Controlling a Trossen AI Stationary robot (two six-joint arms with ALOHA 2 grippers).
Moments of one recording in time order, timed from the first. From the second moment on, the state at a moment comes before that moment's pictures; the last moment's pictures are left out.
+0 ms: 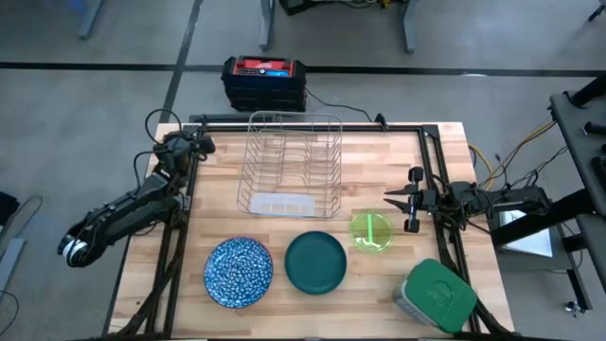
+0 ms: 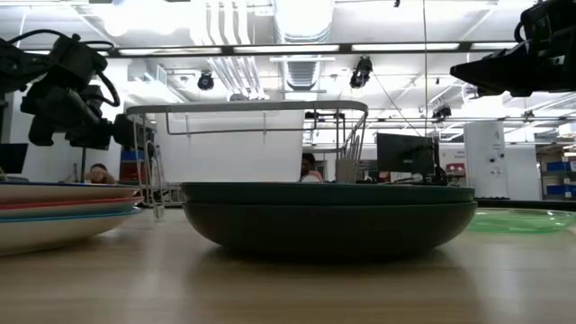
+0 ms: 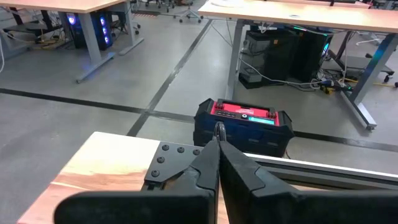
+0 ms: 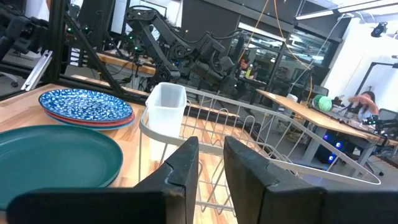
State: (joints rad) left arm 1.00 0.67 0.15 0.19 -0.68 -0.27; right arm 0.12 0.03 0.01 0.08 0.21 -0.31
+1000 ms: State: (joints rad) left arm 1.00 0.67 0.15 0.19 -0.68 -0.27; right arm 0.12 0.03 0.01 0.08 0.21 -0.31
